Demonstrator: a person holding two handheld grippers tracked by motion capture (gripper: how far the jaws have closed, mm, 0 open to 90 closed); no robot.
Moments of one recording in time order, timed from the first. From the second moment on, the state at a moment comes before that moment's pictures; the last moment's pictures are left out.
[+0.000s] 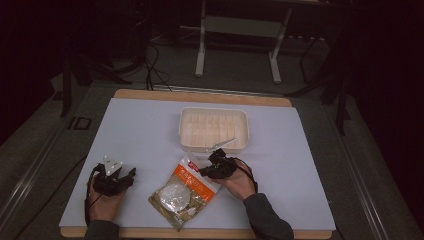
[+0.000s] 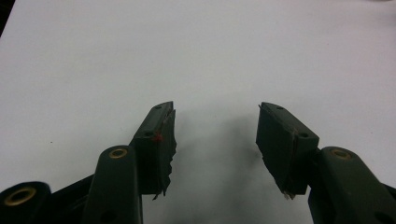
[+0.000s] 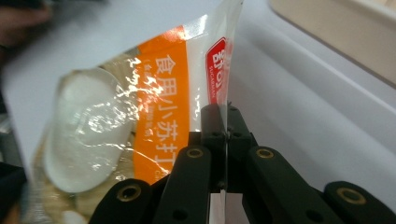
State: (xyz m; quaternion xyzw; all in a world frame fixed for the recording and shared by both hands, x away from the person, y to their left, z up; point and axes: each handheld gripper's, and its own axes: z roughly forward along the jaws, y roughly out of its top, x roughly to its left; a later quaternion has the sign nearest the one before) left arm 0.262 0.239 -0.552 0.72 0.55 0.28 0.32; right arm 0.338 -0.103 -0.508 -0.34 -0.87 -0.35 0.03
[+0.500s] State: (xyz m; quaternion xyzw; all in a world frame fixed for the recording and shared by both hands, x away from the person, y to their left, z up) left arm 0.262 0.239 -0.552 0.72 0.55 0.28 0.32; right arm 0.327 -0.095 -0.472 -0.31 -0.86 -0.40 0.02
